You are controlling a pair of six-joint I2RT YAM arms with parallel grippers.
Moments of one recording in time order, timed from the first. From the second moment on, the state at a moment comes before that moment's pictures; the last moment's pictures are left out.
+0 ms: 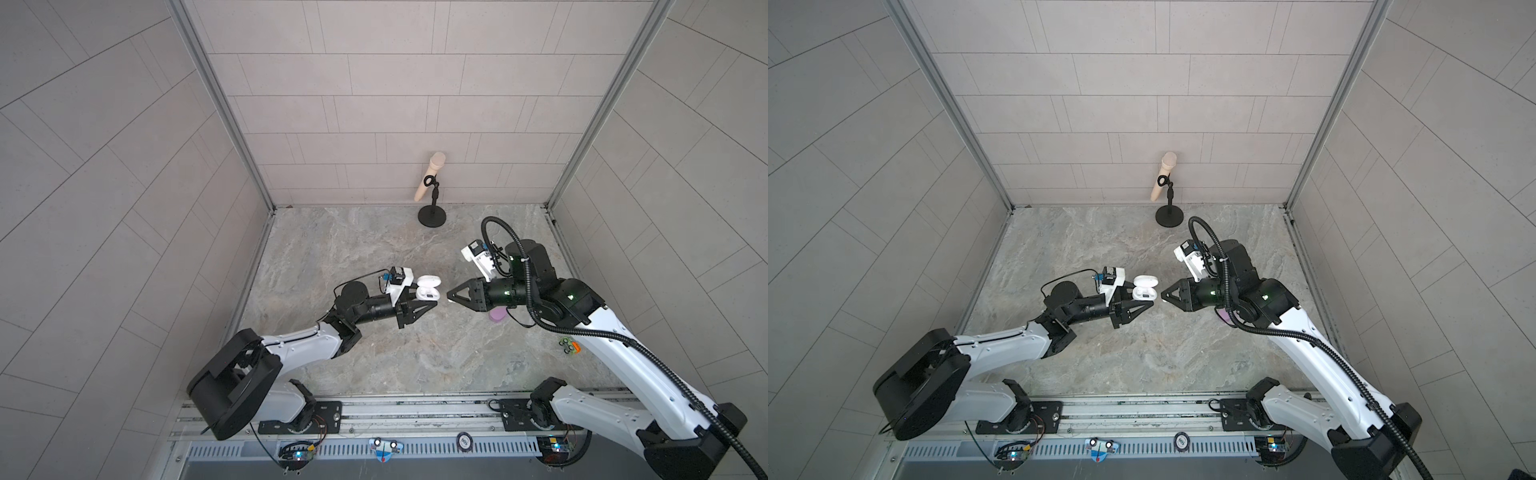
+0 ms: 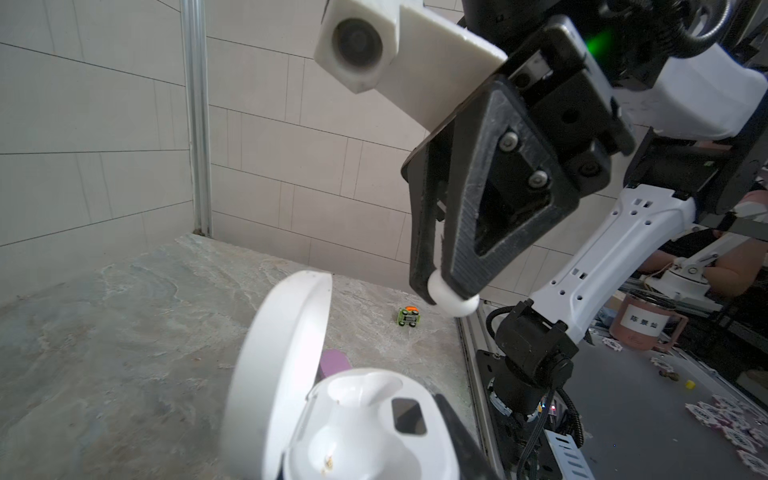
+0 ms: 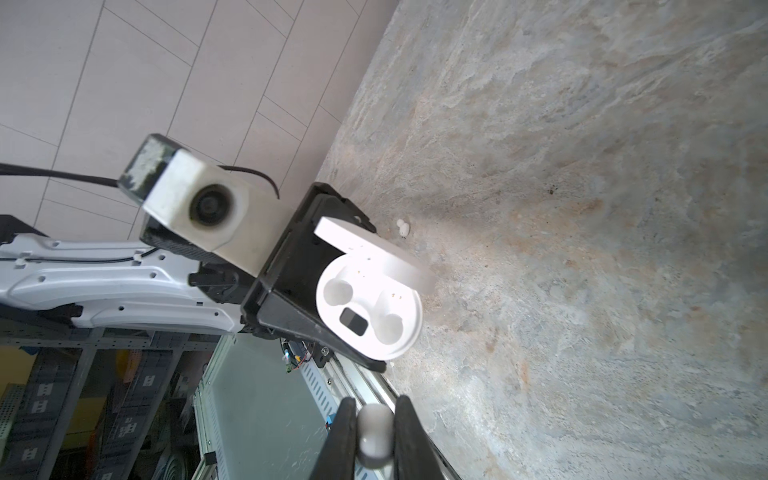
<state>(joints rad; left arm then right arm) -0.72 1.37 0.50 0.97 0.69 -0.23 0.51 1.01 1.09 -0.73 -0.62 0.44</state>
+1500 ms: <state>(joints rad) -0.78 1.36 0.55 1.01 0.77 -0.25 0.52 1.04 1.12 -0.67 -0.75 0.45</state>
